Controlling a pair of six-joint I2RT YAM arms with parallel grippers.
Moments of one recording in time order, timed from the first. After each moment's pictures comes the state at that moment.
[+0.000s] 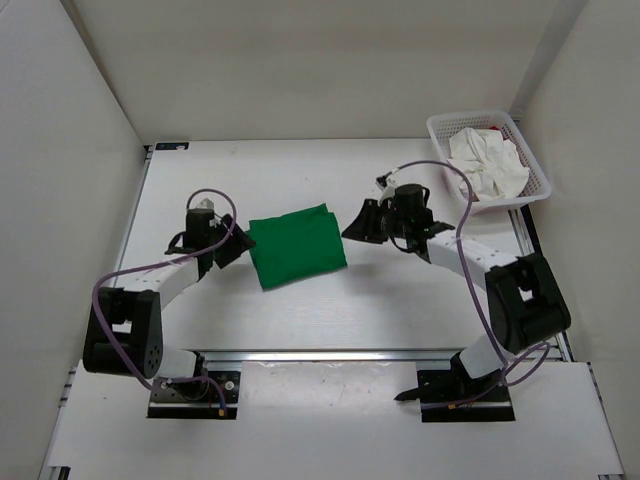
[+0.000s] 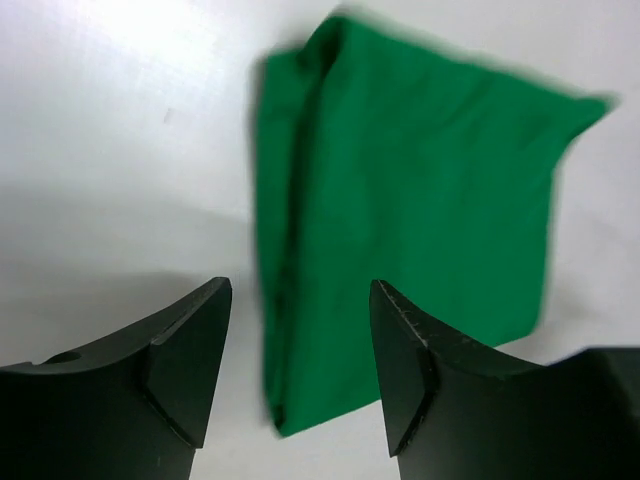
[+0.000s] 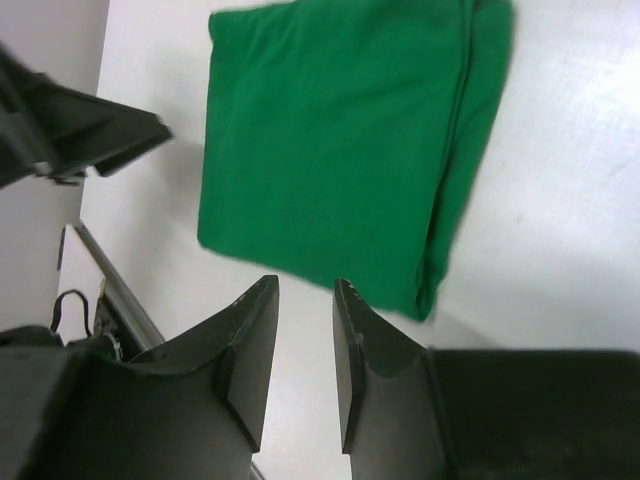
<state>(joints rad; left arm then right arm) -0.10 1.38 0.68 -0.01 0.17 -0.72 0.38 1.60 0.96 0.08 -0.51 0.55</state>
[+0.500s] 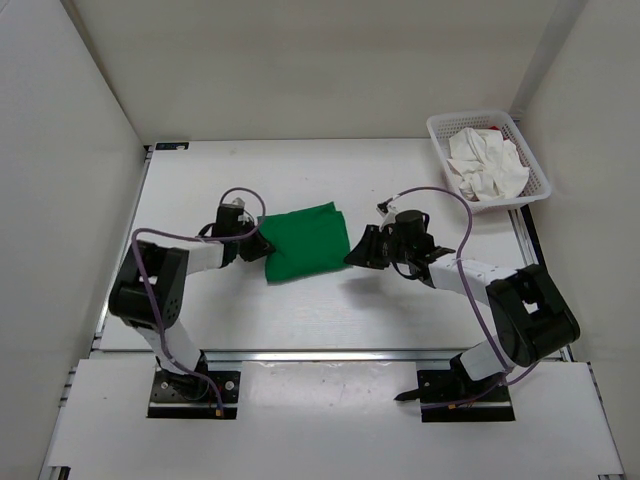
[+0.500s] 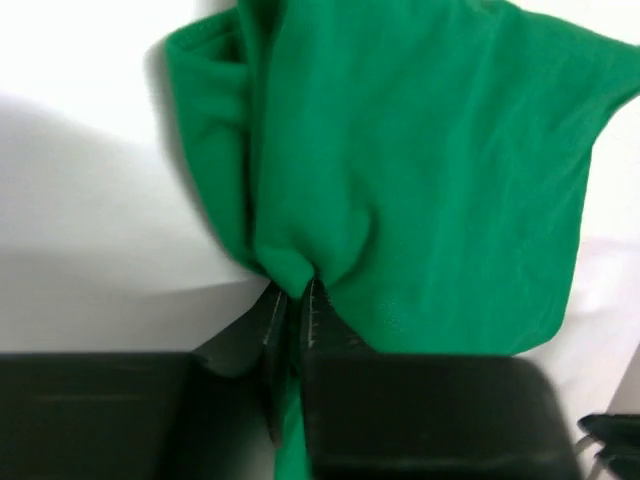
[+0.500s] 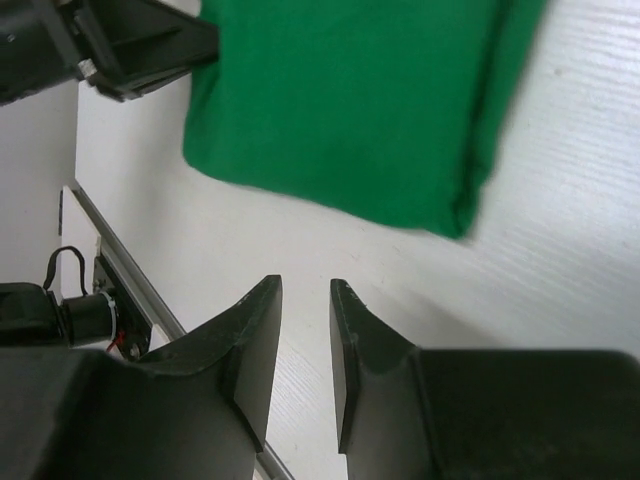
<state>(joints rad) -0.23 1.67 0.74 0.10 0.20 -0.73 0.44 1.48 0.66 0.23 -0.52 0.63</state>
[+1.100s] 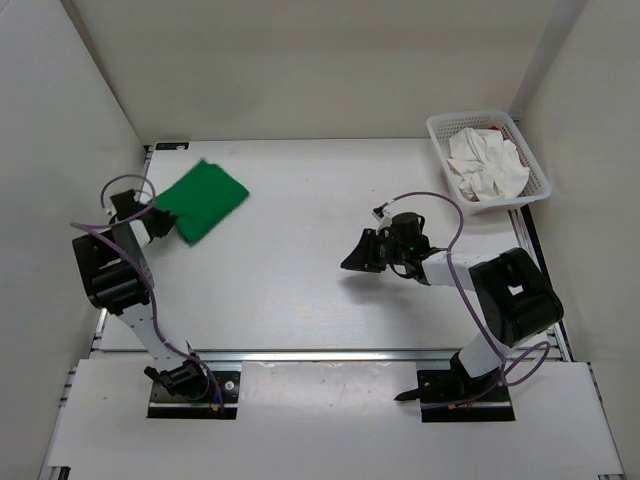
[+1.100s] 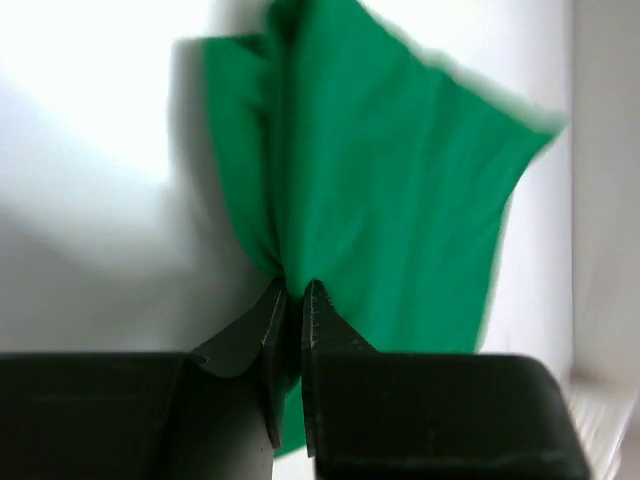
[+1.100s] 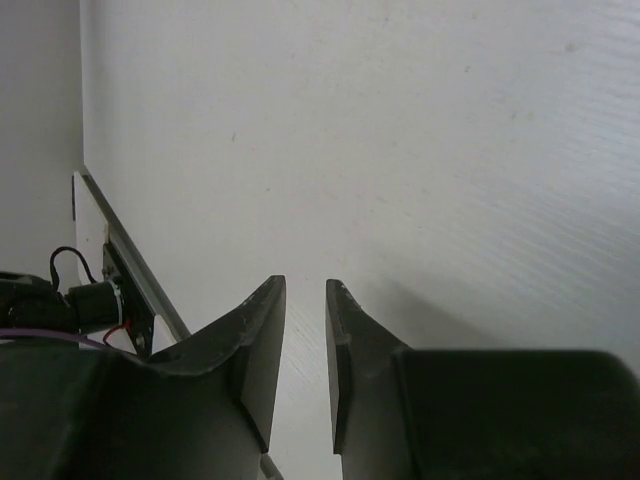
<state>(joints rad) 0.33 1.90 1.10 0.09 0.24 -0.83 0.42 1.60 0.66 0.33 -0.59 0.65</state>
